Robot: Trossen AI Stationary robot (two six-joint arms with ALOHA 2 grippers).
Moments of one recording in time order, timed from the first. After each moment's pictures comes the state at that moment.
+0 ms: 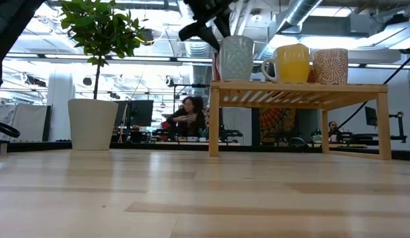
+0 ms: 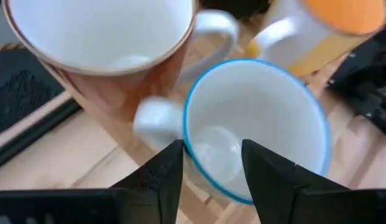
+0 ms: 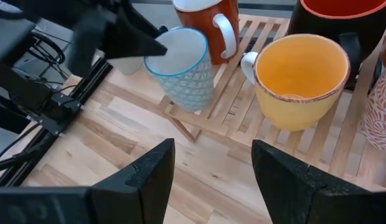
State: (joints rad) left arm 0.27 1.95 2.13 -0.95 -0.21 -0.50; right arm 0.31 1.20 1.57 -1.35 0.79 1.25
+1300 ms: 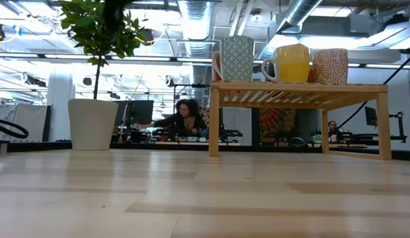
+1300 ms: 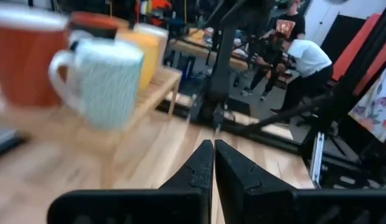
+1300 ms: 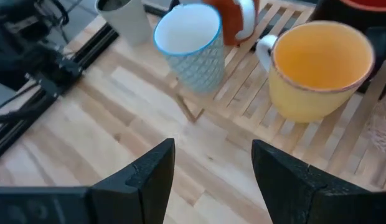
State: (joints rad) left arm -0.19 0.88 0.63 0.25 -0.37 -0.28; right arm 0.32 1.20 1.57 -1.35 0.71 1.12
